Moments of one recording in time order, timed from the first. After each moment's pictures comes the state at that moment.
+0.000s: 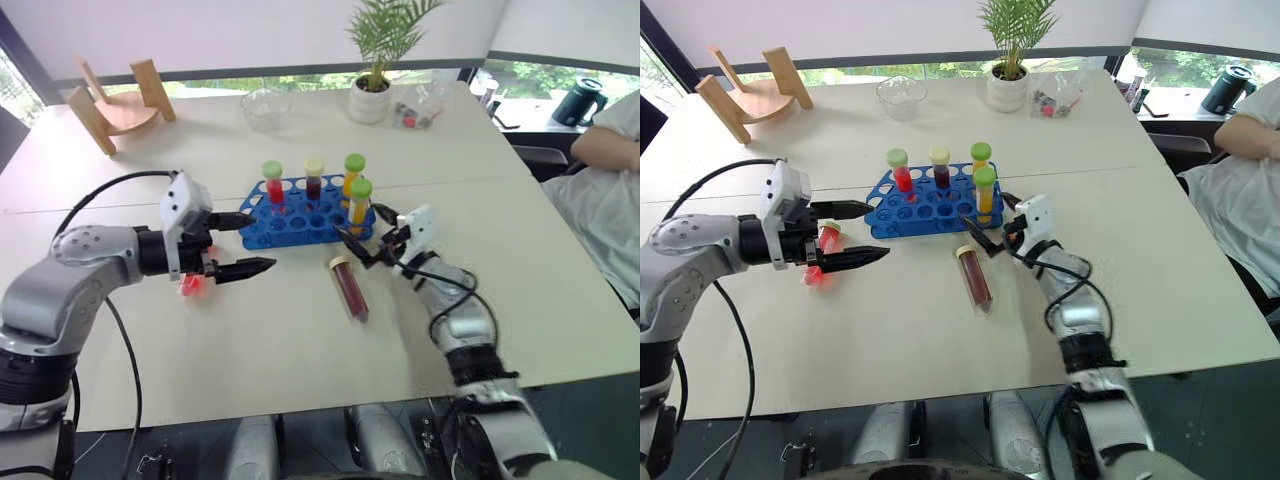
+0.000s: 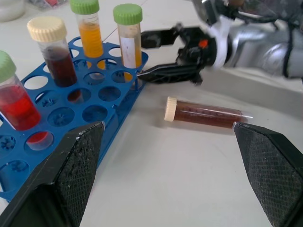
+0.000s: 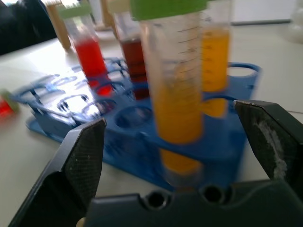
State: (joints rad) left arm -0.39 0.83 0.09 -0.32 -0.64 0.70 -0.98; right arm -0.44 -0.33 0.02 0.07 0.15 0.23 0.57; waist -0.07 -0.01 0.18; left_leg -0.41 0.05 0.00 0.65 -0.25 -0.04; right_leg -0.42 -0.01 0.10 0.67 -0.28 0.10
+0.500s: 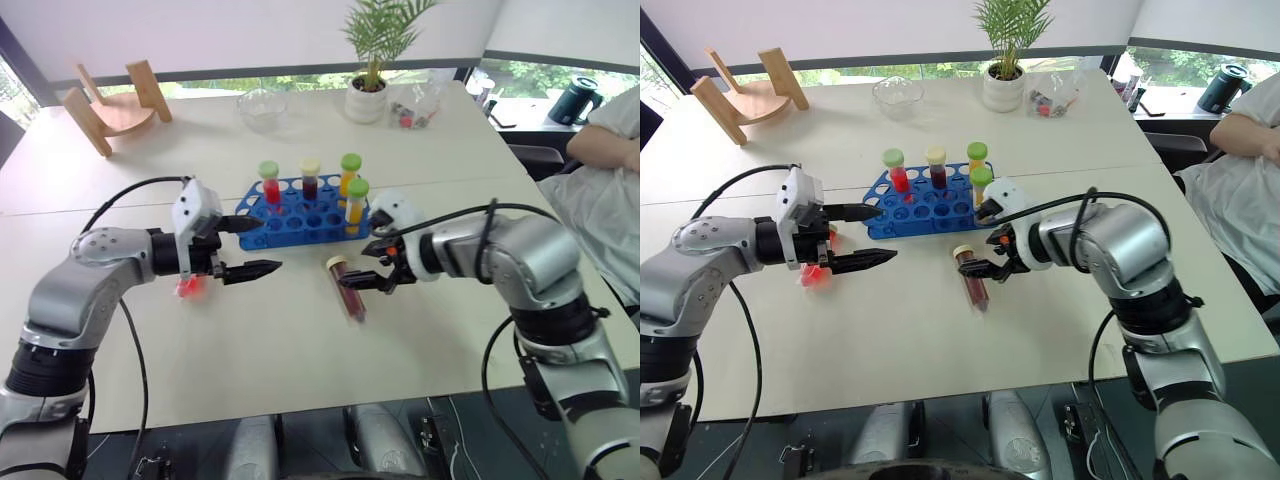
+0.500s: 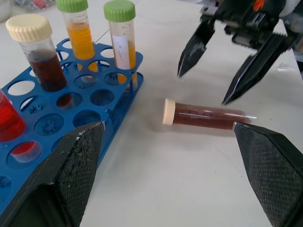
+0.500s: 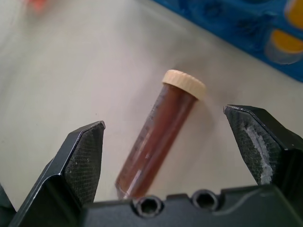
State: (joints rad) left arm -0.41 0.78 0.03 -0.25 -0.58 0.62 -1.02; right arm -0.81 -0.53 0.26 -0.30 0.49 1.51 0.62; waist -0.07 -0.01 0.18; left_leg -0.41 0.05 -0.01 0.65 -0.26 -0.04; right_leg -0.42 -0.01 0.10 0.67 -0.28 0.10
